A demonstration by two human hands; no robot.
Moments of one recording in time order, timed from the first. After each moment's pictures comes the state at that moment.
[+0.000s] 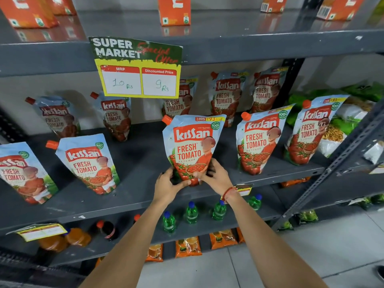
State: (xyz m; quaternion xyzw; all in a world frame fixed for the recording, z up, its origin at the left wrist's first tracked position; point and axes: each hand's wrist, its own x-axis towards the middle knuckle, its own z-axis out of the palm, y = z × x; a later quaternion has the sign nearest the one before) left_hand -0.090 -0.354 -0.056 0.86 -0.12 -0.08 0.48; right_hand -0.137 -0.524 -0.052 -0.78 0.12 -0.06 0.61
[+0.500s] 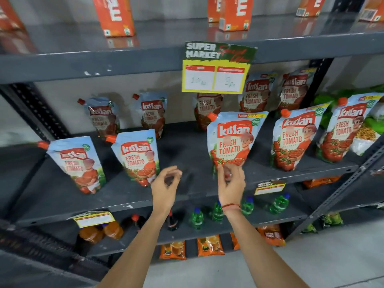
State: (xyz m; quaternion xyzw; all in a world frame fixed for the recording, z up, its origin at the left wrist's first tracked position) left_hand -0.106 -0.250 -0.034 0.80 -0.07 0.07 0.60; right_hand -0.151 -0.409 -0.049 -0.76 0.21 -0.41 0.45
